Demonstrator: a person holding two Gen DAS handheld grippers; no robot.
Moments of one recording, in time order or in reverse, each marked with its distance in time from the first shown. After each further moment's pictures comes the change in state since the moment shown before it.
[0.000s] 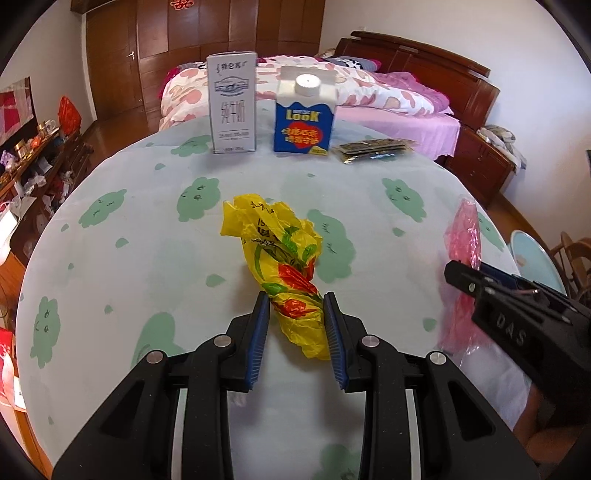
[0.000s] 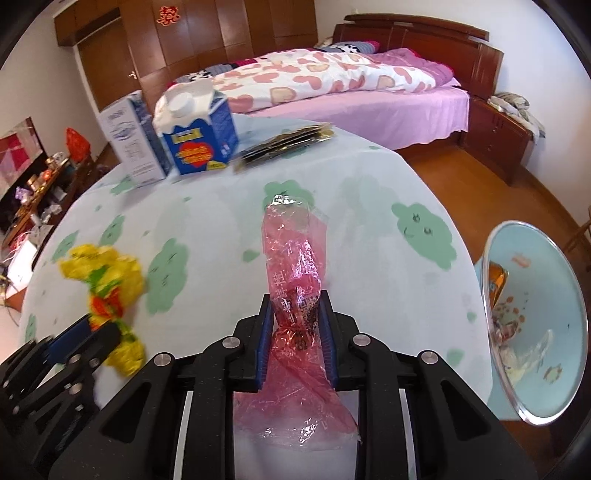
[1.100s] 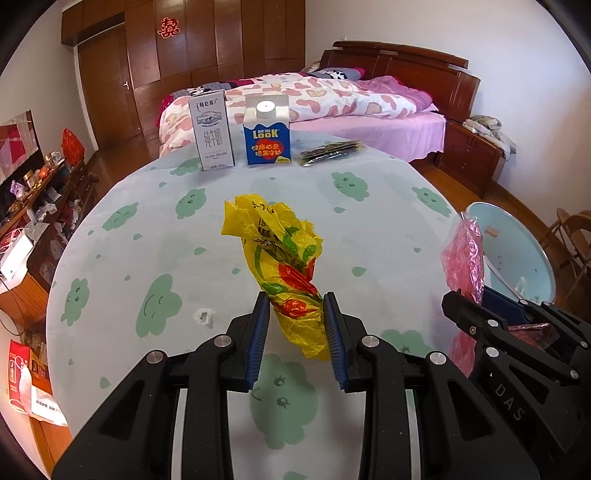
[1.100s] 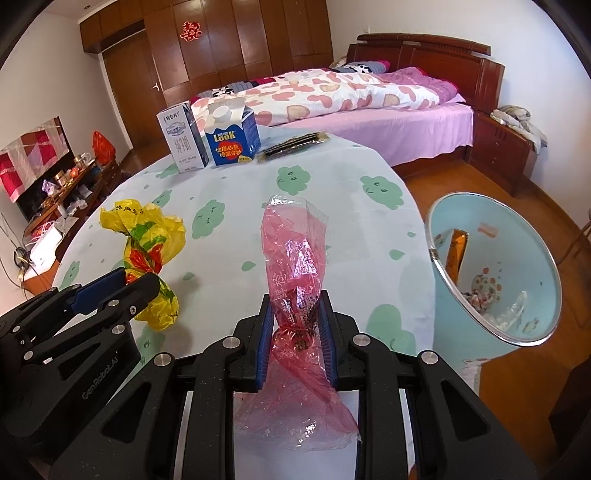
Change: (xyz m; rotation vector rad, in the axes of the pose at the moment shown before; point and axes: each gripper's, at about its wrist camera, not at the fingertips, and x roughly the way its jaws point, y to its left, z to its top) left arm -0.067 -0.049 -0.041 0.085 -0.064 0.036; right arm -0.087 -0.016 -0.067 -0.029 -0.072 0.053
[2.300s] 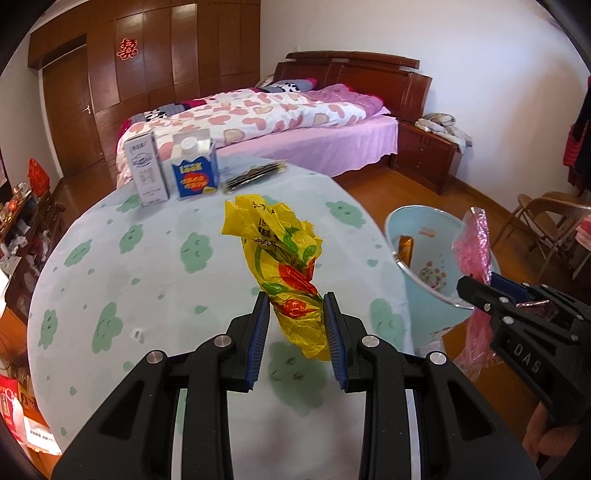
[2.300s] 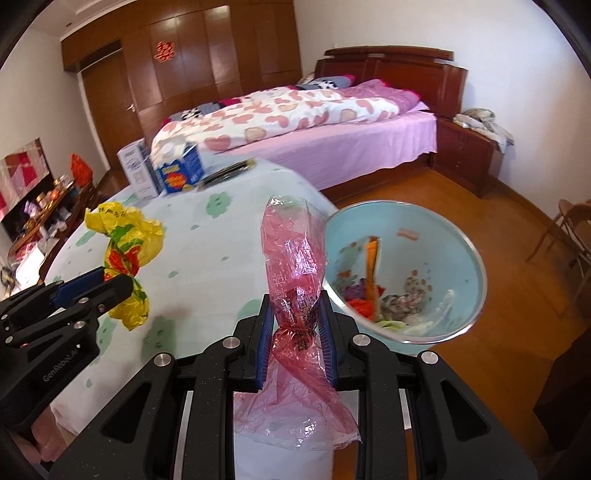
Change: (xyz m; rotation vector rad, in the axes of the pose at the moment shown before) left arm -0.033 -0.073 0.012 0.105 -0.056 -0.136; right arm -0.062 -0.087 -0.007 0.072 -0.084 -0.106
